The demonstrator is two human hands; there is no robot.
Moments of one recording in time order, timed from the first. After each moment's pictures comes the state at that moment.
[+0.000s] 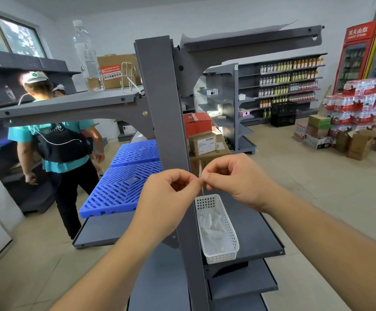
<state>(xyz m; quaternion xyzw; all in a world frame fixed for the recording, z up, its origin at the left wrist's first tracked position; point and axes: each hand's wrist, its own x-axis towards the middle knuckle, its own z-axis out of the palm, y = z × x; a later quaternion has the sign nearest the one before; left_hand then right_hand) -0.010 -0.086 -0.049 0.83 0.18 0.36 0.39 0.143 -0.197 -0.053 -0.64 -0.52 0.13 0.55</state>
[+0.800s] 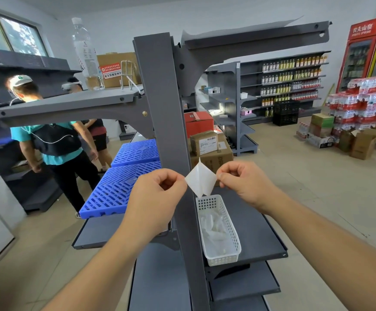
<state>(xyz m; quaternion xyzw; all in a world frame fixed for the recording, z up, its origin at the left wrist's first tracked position) -0.010 -0.064 -0.051 0.82 0.25 0.34 0.39 0.187 -0.182 -0.088 -0.69 -0.45 0.10 0.55</state>
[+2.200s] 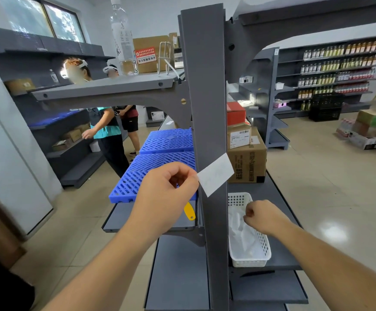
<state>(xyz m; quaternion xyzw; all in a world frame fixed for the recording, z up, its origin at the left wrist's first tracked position) -0.028 -0.020 -0.060 0.82 0.25 0.37 0.36 0.251 -0.107 -0.238 -0.89 -0.42 0.09 0.15</state>
